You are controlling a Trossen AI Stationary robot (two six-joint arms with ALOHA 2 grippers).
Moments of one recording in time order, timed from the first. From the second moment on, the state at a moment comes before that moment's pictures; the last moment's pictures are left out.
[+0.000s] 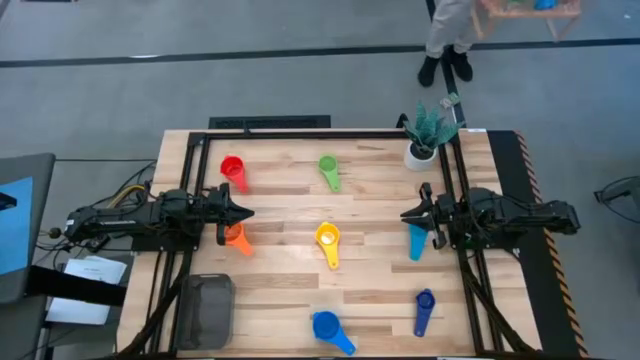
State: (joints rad) left arm 0.08 0.07 0.01 0.03 -0.03 -0.27; right arm -0.01 0.00 0.02 -0.01 -0.10 0.11
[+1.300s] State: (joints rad) left arm 0.08 0.09 0.01 0.03 -0.03 -0.01; right arm -0.01 0.00 0.02 -0.01 -0.10 0.11
